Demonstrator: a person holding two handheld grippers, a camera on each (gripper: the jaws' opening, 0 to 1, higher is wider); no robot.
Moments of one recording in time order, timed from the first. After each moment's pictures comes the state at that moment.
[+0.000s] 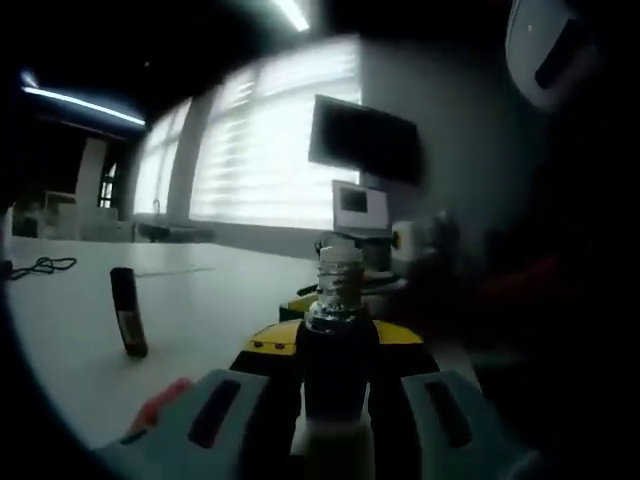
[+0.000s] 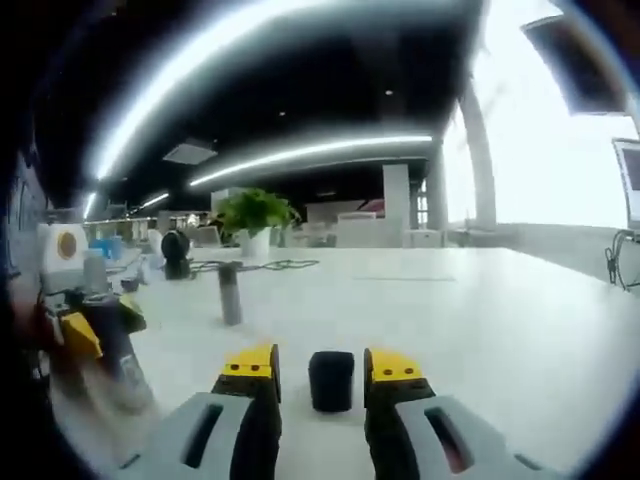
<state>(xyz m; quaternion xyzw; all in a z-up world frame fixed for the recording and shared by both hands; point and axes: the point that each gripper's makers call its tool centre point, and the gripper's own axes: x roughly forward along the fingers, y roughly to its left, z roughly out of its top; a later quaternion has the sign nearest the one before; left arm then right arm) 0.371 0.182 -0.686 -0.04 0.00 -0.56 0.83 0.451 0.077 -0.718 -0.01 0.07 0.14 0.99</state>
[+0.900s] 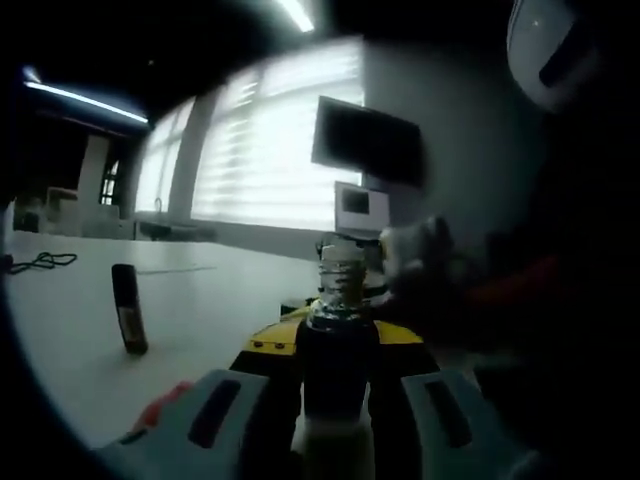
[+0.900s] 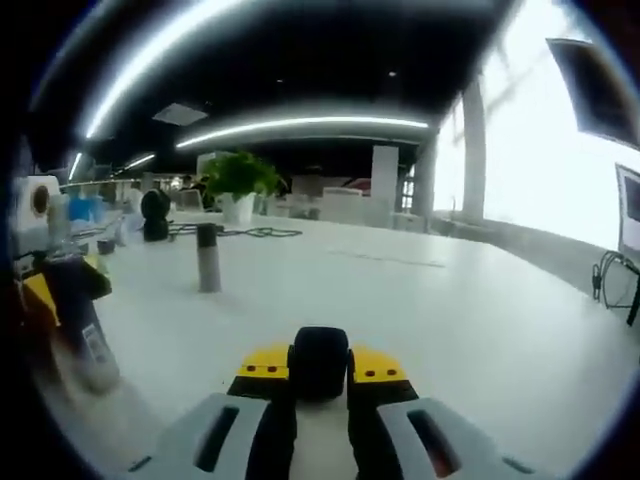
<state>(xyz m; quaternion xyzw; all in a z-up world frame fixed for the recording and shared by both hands) 0.375 0.186 -0.688 -0.05 0.00 -0.56 0.83 0.453 0.077 -0.732 -0.05 0.09 0.13 0.99</state>
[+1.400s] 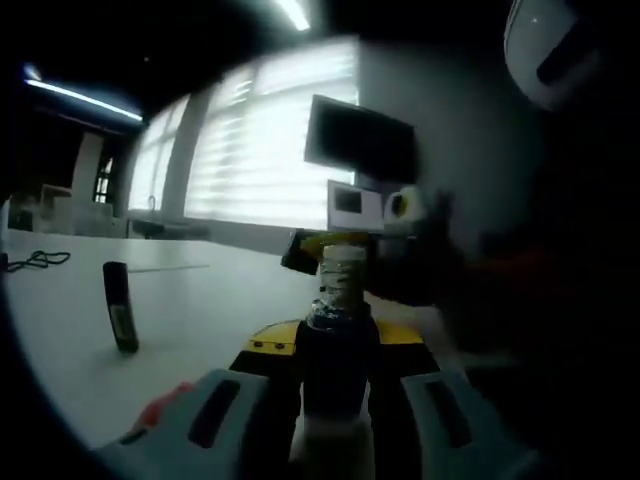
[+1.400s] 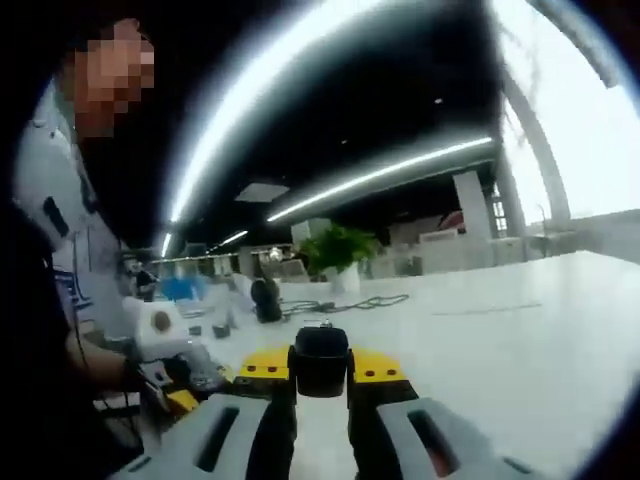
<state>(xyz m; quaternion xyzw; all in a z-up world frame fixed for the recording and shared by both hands) 0.367 0.182 -0.687 -0.05 0.00 -0.57 0.82 0.407 0.136 -0.635 0.07 -0.01 0.38 0.92</state>
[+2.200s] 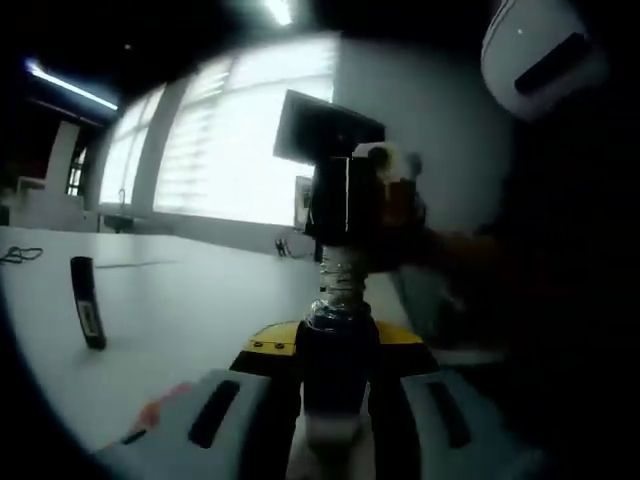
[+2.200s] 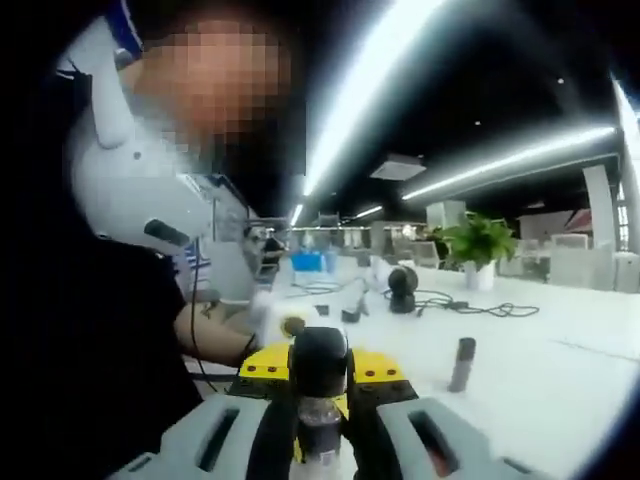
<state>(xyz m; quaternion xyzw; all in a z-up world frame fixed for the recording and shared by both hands) 0.342 0.174 -0.688 -0.05 0.01 -0.63 0.77 0.339 0.202 -0.619 0.00 0.02 0.62 0.78</state>
